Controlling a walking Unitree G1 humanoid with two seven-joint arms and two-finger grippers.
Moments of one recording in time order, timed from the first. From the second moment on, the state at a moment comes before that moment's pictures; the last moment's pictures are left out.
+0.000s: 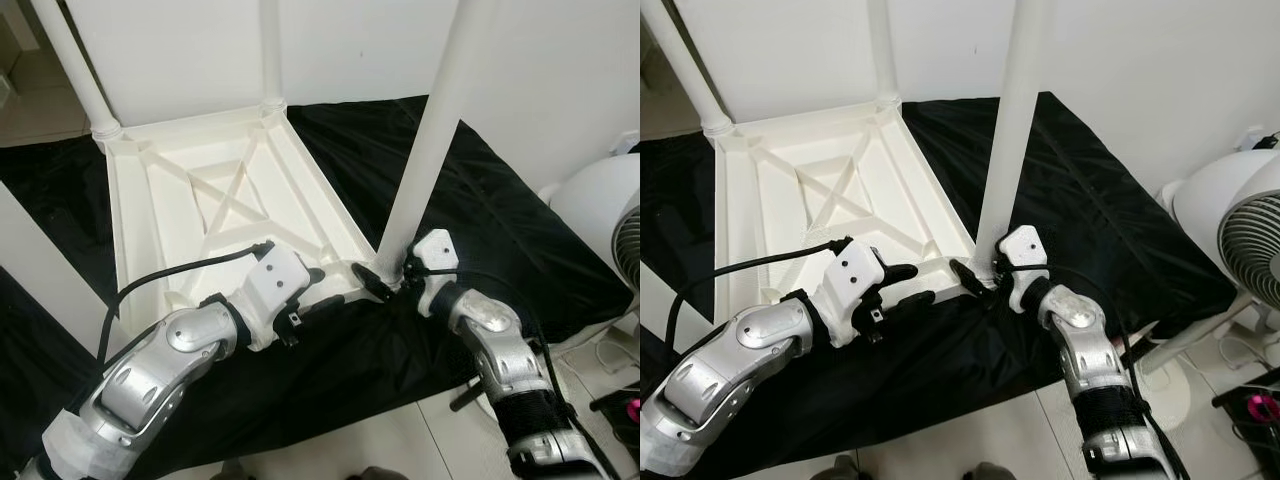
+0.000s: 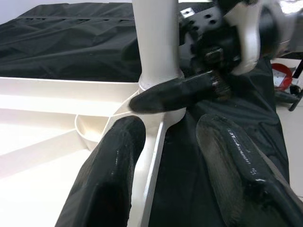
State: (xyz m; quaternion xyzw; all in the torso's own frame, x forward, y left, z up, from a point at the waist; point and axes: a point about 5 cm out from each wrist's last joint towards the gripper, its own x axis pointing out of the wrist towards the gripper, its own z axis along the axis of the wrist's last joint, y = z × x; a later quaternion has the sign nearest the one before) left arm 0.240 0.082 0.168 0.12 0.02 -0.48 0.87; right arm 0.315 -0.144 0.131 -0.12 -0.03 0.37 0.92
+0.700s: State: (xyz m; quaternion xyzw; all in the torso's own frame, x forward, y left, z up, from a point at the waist) left arm 0.240 0.081 0.169 0.12 0.02 -0.48 0.87; right arm 0.325 -0.148 0.124 -0.14 -0.01 0.42 0.90
